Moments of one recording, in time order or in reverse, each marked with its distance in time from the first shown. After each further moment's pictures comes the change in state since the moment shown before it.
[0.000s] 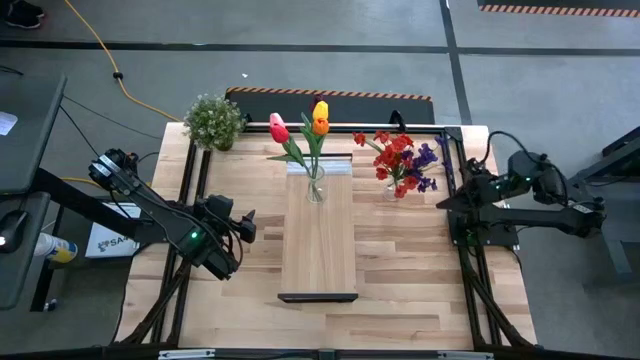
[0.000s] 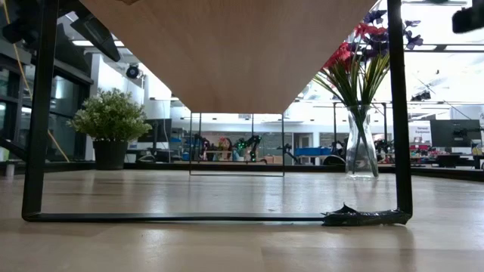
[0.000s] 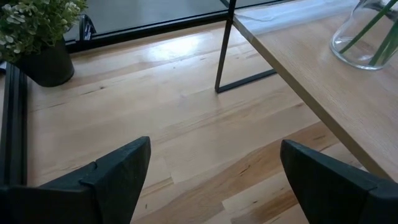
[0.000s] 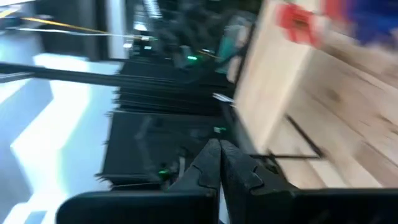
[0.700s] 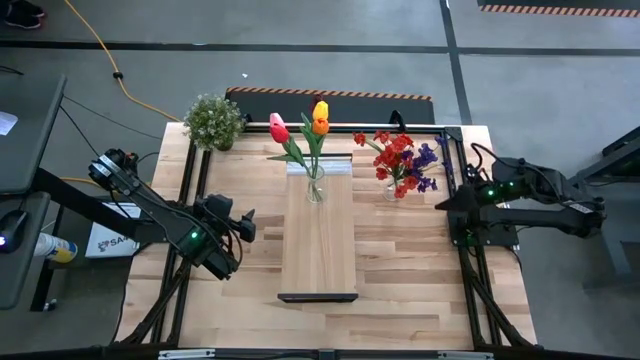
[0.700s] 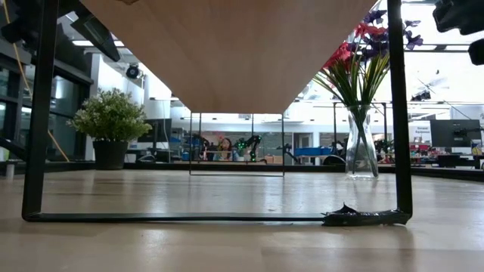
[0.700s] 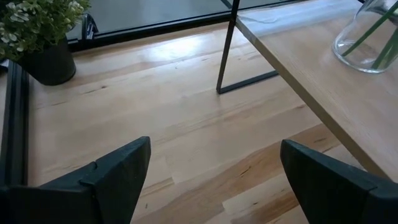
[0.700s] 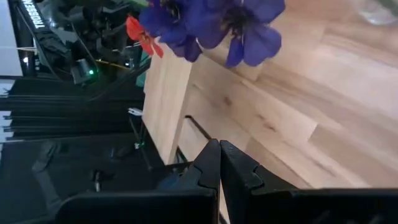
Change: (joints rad) left arm 0.000 0.000 0.000 -0.010 0.000 -0.023; right arm -0.001 0.000 0.000 -0.328 0.169 -0.131
